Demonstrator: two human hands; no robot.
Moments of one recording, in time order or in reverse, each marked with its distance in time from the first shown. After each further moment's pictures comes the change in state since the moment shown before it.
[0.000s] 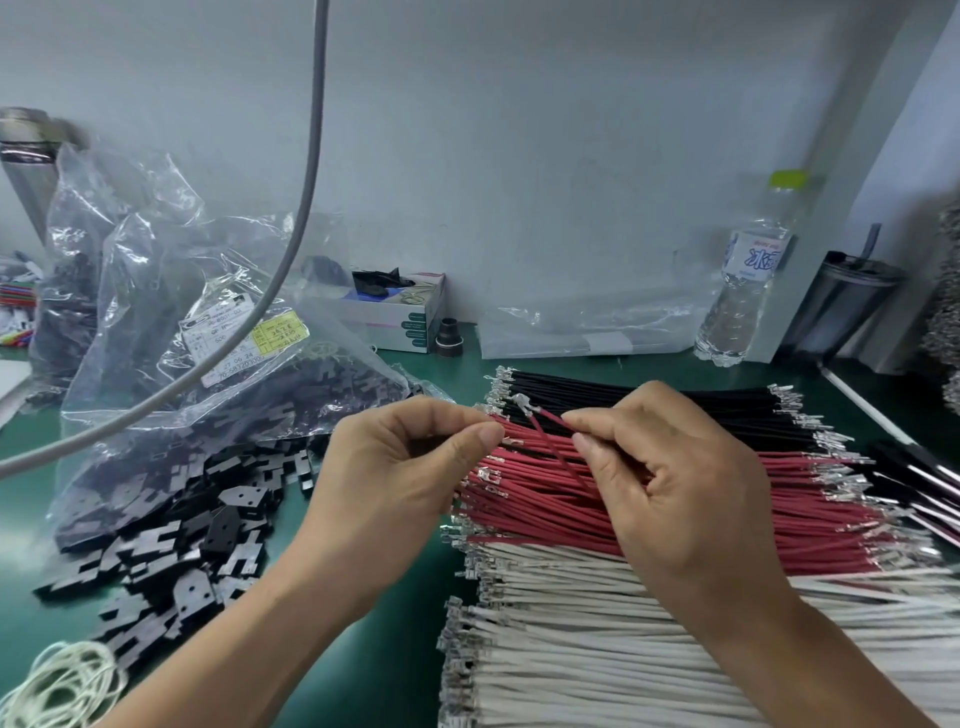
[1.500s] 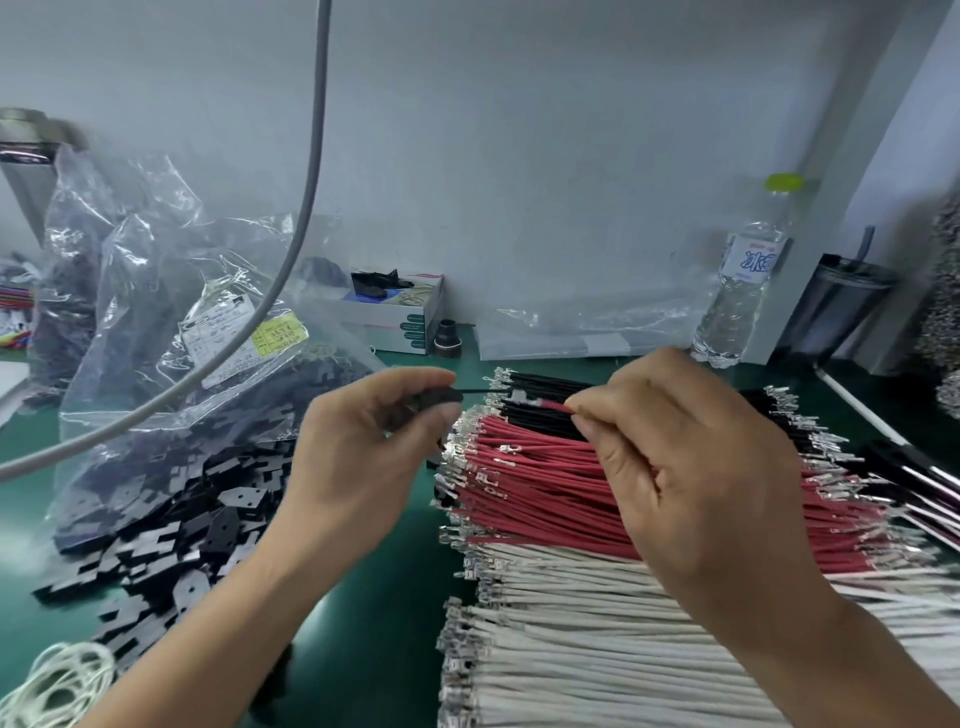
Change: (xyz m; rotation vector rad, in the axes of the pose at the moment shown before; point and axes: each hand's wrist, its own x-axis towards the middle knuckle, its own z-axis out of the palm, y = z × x) left_hand 0.018 -0.006 -0.020 0.358 0.141 0.150; right_hand 0.014 -0.012 -0.015 -0.187 0.081 -0.237
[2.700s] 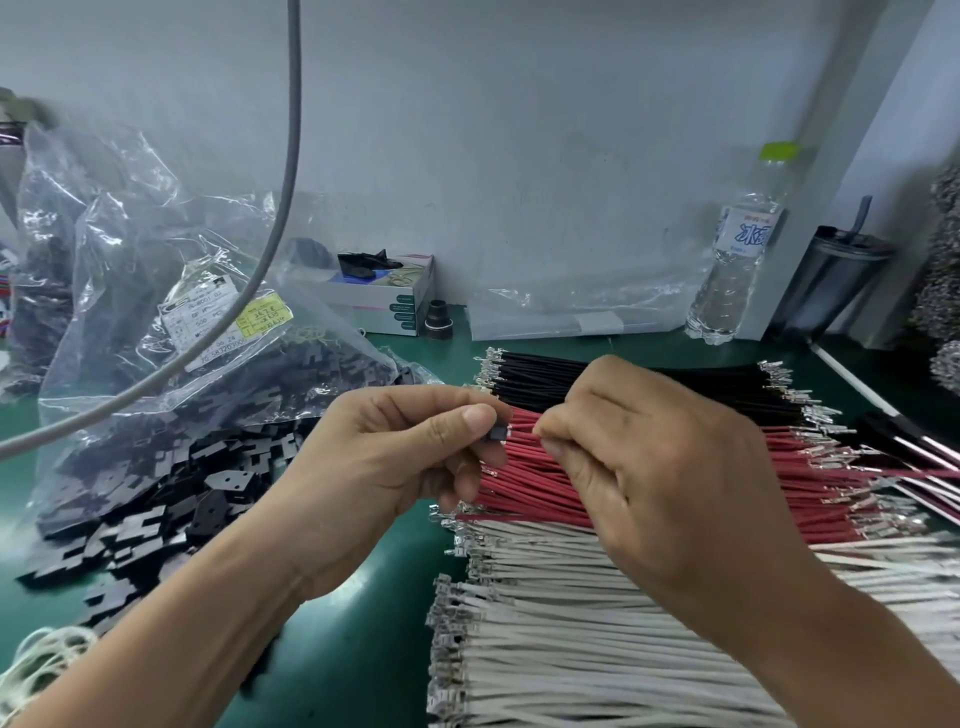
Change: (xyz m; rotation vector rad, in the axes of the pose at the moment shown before) left_hand -0.014 0.014 -0.001 -0.545 -0.467 -0.296; right_hand -0.004 -0.008 -0.008 -0.002 -0.271 -0.033
